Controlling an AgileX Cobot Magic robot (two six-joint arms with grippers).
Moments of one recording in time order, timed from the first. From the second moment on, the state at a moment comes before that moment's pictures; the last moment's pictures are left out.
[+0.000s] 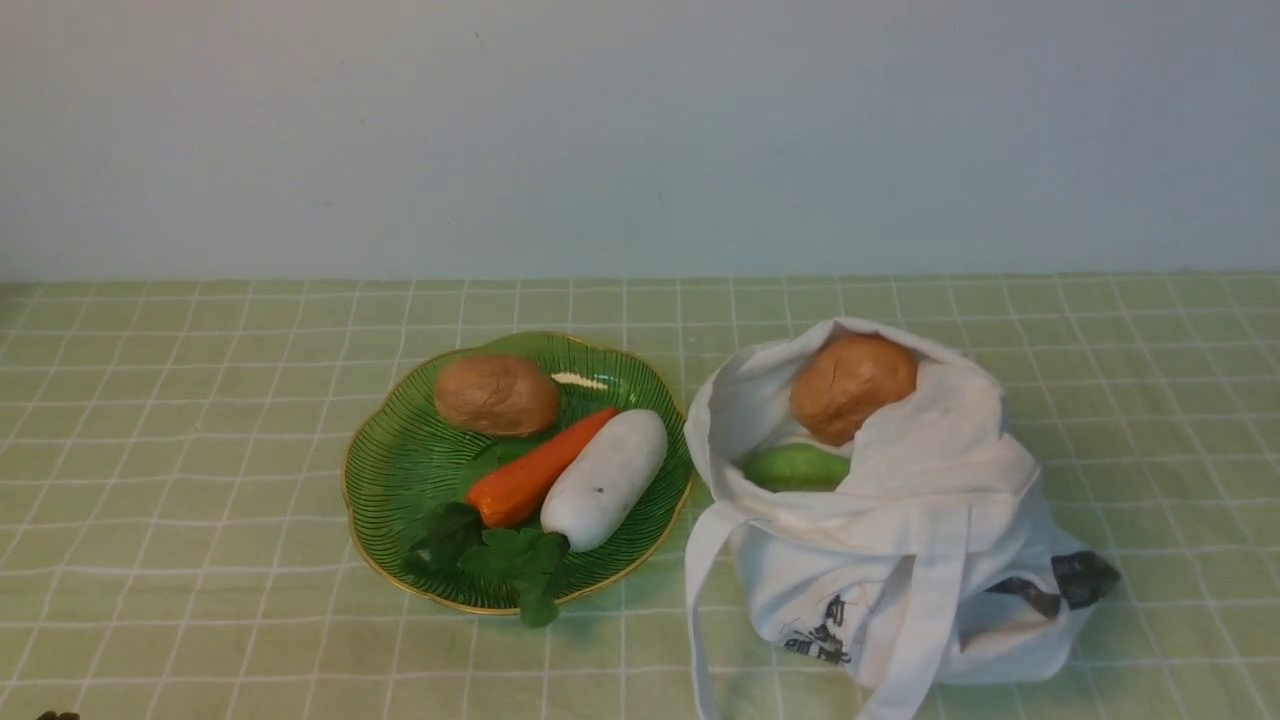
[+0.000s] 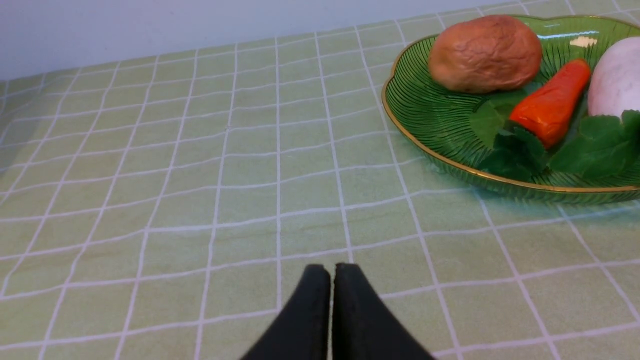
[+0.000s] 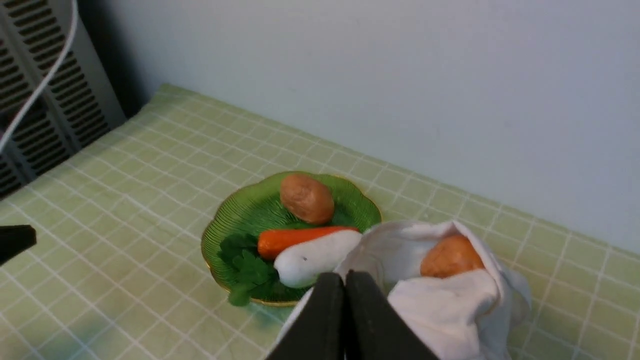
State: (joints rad) right arm 0.78 0.53 -0.95 -0.14 0.86 0.19; left arm -0.03 -0.01 0.03 -0.02 0.38 0.10
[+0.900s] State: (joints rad) right arm 0.06 0.25 -0.44 0.05 0.62 -0.12; left arm -0.03 -0.01 0.03 -0.02 0.38 0.10
